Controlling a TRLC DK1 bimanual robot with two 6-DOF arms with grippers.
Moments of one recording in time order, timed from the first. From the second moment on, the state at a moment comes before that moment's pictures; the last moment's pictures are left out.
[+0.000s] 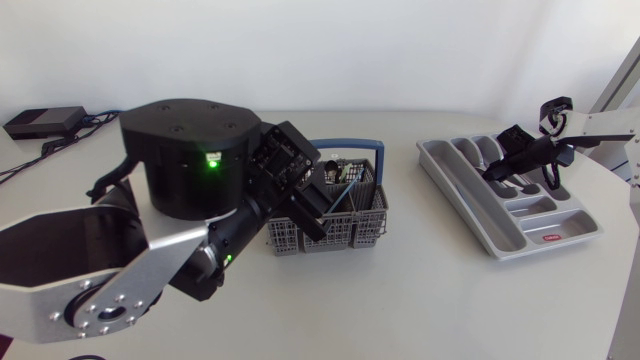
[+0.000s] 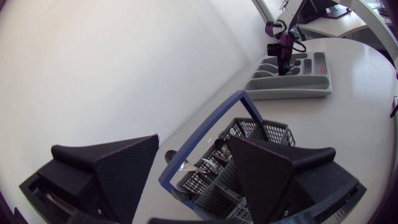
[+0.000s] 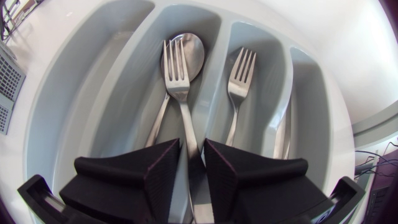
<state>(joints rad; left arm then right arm) -0.95 1.36 0.80 0.30 -0.56 0.49 -0.37 2.46 1.90 -0.55 -0.32 -0.77</state>
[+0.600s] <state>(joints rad) -0.95 1.36 0.80 0.30 -0.56 0.49 -0.37 2.43 1.84 -0.53 -0.32 -0.77</state>
